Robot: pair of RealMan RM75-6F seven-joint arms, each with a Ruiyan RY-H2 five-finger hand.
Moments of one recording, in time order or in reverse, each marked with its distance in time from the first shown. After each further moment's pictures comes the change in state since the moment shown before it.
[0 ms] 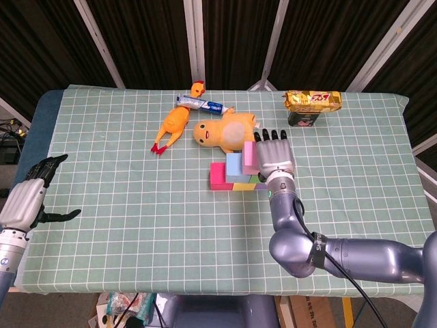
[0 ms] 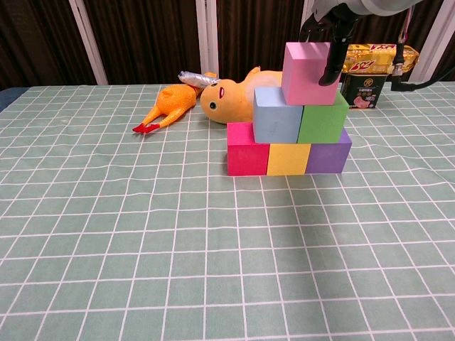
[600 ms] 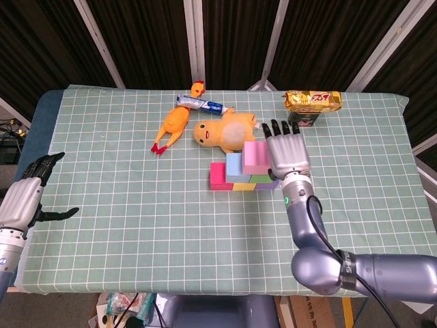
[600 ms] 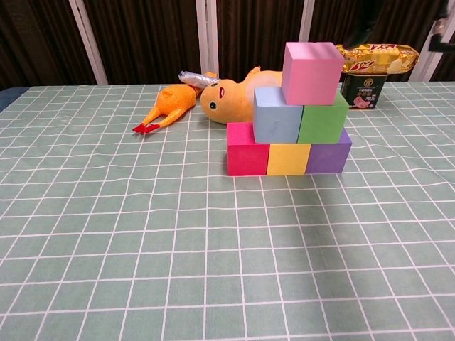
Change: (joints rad) left arm 0.006 -0.009 -0.004 0.011 0.009 0.023 0.005; right arm -0.091 0.185 0.007 -0.239 -0.170 0.080 0.086
